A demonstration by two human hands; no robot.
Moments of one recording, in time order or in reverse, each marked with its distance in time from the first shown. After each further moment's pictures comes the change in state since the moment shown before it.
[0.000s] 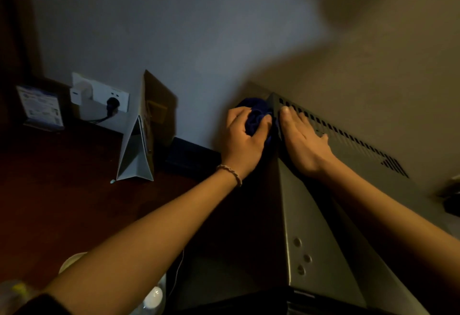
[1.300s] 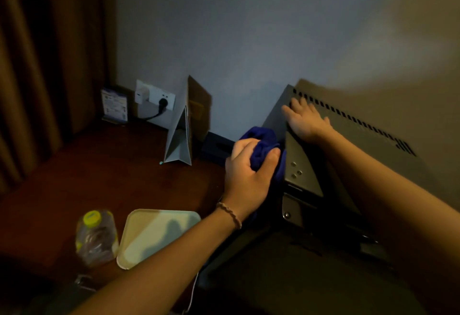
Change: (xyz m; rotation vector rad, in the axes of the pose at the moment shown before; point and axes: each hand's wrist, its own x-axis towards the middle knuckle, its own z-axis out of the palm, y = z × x) left_hand -0.161 0.062 -0.076 0.055 -0.053 -0.013; right_hand -0.032 -0.007 -0.001 -0.118 -0.033 -0.056
